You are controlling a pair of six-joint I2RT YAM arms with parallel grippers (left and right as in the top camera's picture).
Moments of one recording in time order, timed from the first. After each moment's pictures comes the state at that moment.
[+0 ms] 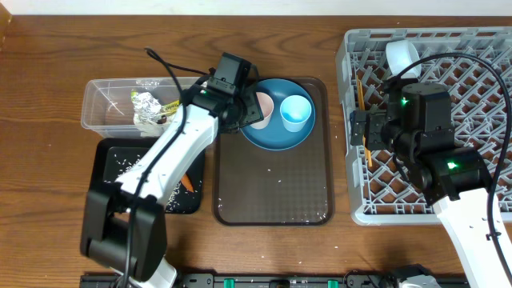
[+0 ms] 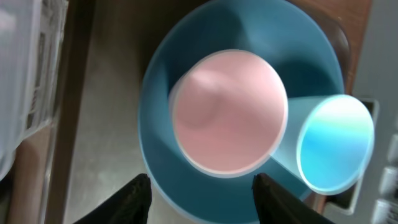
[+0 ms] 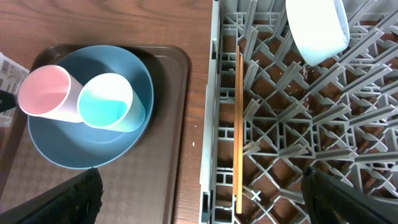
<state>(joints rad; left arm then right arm) -0.40 1.77 1.35 -0.68 0.09 -0.70 0.22 1.18 1.11 -0.74 0.02 0.16</state>
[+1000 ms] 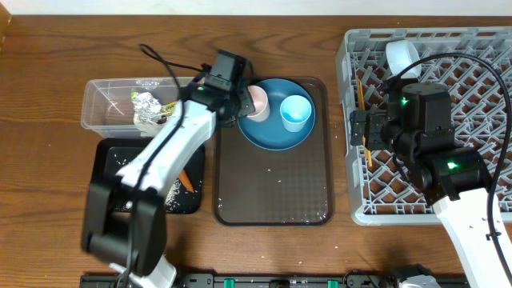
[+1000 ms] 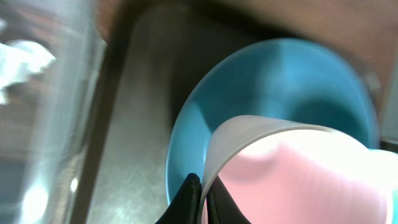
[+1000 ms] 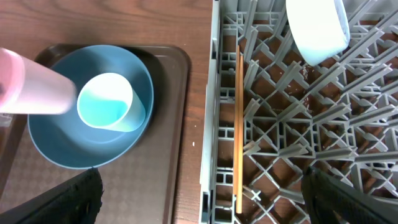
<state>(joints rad) -0.36 1.76 1.35 -0.65 0.02 -0.70 0.22 1.18 1.11 -0.74 0.02 0.16</state>
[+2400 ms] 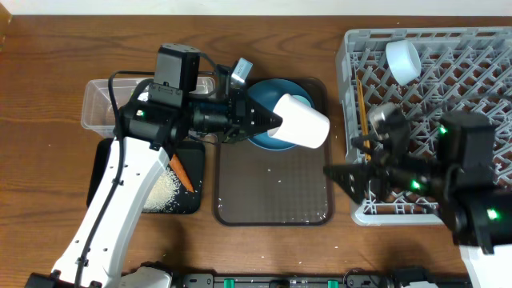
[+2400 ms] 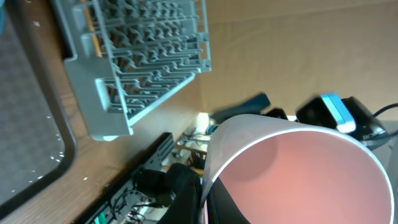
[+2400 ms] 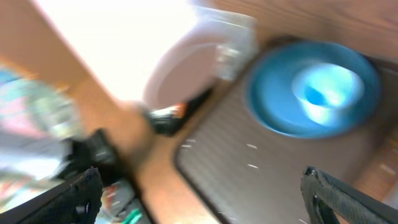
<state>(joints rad) -0.27 1.42 1.35 -0.76 1.15 -0.67 0.11 0.94 1.12 -0.94 -0.89 -0.09</state>
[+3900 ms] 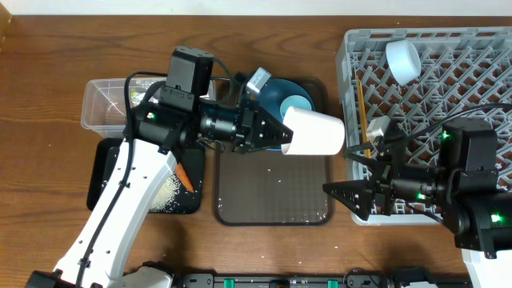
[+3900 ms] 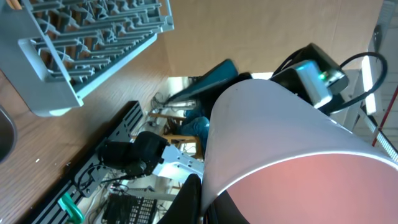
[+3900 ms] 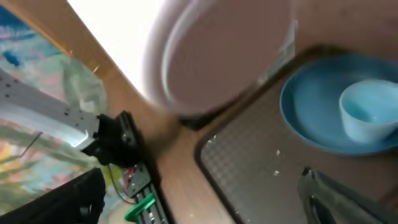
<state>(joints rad) -0.34 1.42 1.35 -0.78 1.31 -0.64 0.10 0.95 1.12 -0.98 -1.00 -0.23</state>
